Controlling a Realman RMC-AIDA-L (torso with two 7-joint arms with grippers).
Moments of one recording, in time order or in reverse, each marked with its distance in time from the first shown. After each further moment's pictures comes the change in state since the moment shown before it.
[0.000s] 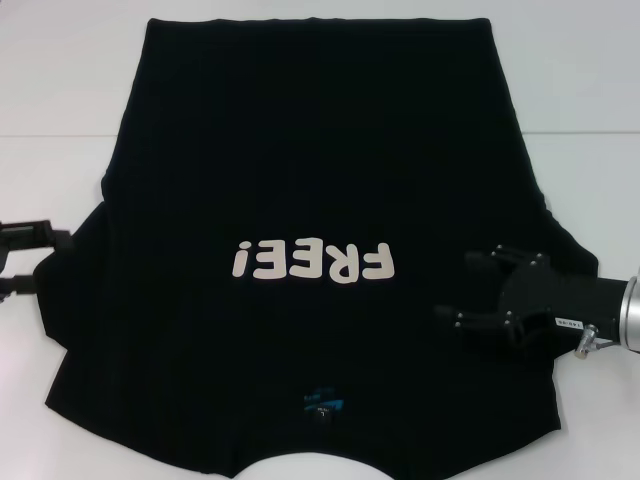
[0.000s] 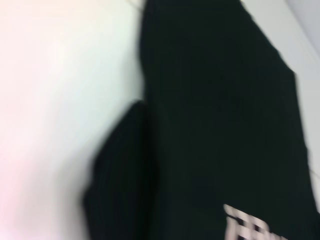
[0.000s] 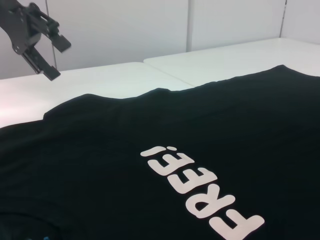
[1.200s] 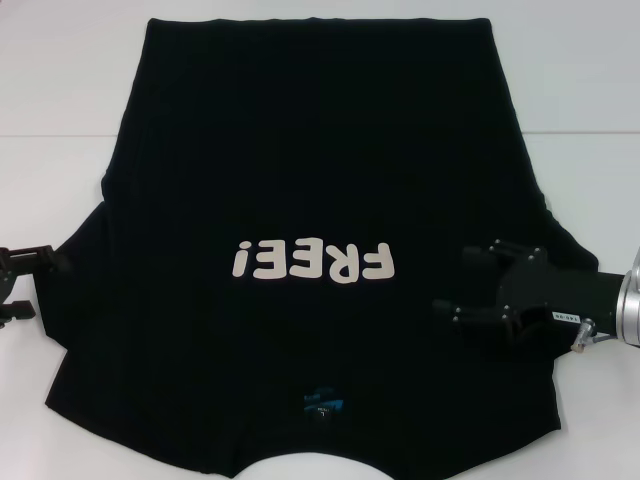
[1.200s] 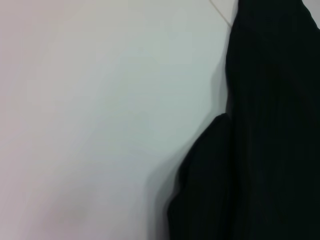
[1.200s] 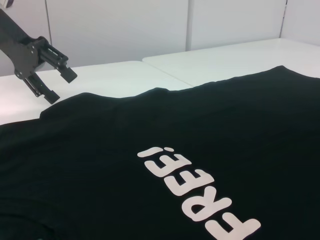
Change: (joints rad) left arm 0.003 -0.007 0.007 -0.150 0.020 -0.229 -0.004; right arm 0.010 0.001 -0.005 -0.002 0.002 0.014 0.000
